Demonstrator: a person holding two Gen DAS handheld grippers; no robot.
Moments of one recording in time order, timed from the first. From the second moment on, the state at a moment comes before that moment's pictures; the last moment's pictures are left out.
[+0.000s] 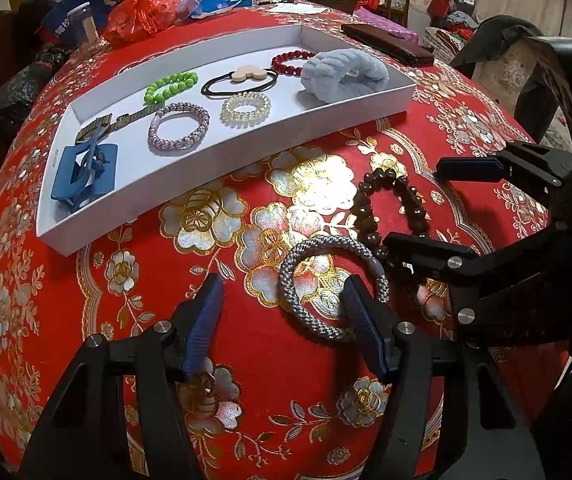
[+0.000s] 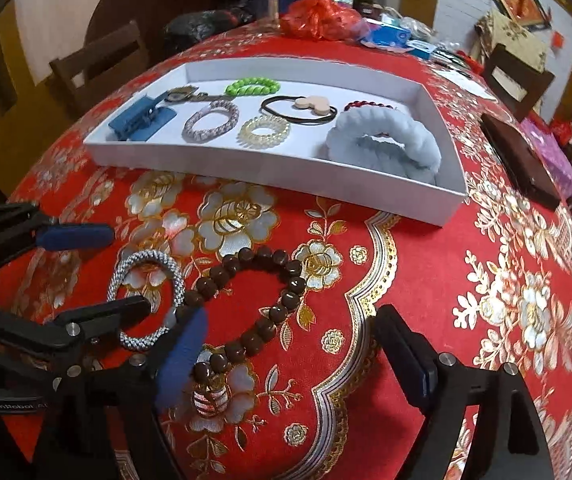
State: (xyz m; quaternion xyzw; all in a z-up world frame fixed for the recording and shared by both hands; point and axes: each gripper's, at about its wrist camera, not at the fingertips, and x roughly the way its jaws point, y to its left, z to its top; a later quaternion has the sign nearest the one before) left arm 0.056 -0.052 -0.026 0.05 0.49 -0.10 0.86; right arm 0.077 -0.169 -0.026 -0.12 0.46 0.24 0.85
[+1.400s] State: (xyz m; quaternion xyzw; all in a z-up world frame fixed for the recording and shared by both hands) left arm 0.058 -0.018 0.012 -0.03 0.47 -0.12 0.87; right arm 0.053 -0.212 0.056 -0.04 0.37 0.25 0.90
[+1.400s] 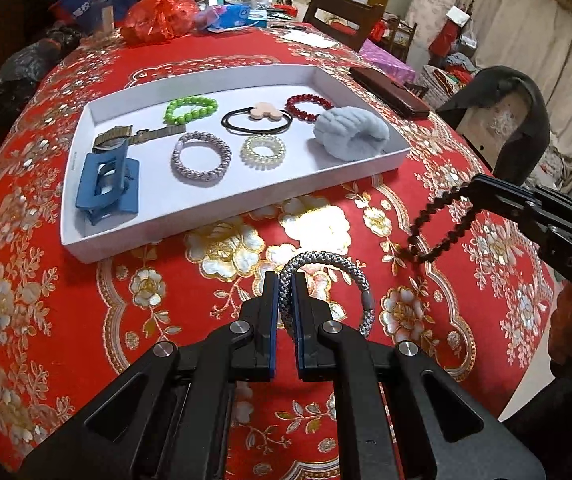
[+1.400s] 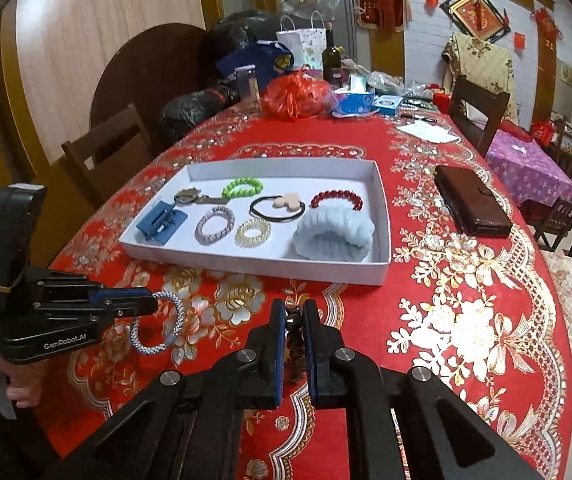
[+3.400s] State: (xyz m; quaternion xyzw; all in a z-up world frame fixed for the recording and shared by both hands) left arm 0.058 0.013 0.028 -0.05 0.45 -0.04 0.89; right arm 0.052 -0.197 0.065 -0.05 0.35 0.20 0.91
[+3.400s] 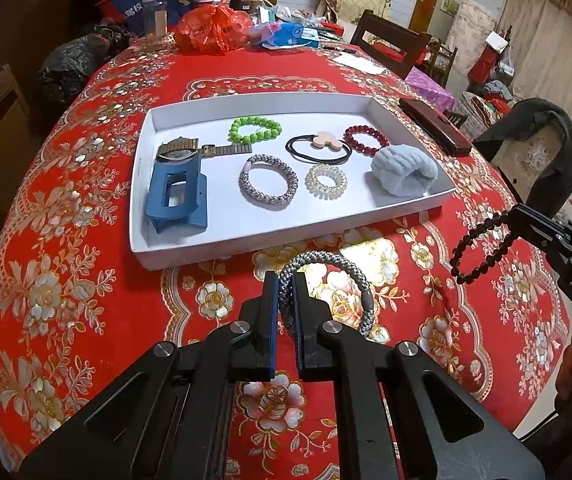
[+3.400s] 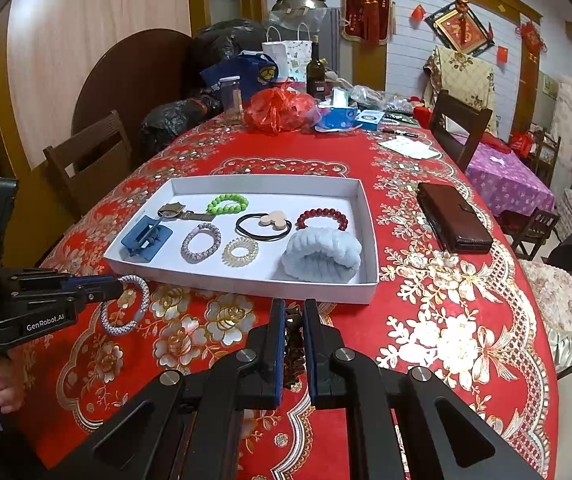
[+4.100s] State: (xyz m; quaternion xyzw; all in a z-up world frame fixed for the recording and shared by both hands) left arm 0.058 0.012 0.024 -0.05 0.46 -0.04 0.89; right arm 0.053 -0.198 0.064 -0.06 0.35 0.20 0.91
